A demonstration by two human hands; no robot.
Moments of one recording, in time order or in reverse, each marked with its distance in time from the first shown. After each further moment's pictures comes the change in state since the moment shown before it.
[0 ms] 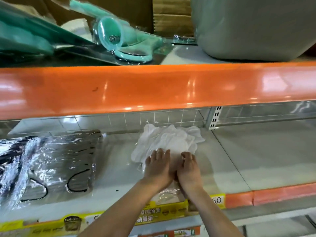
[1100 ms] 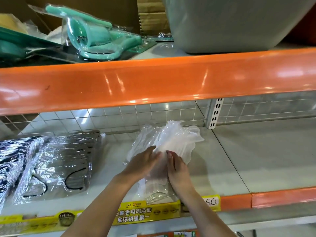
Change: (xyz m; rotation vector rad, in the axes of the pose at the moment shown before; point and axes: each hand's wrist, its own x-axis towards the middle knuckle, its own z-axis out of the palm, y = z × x) left_hand -0.007 -0.017 -0.037 -0.385 0.060 -0.045; right_hand -0.004 -0.005 0.000 0.313 -0.160 -0.125
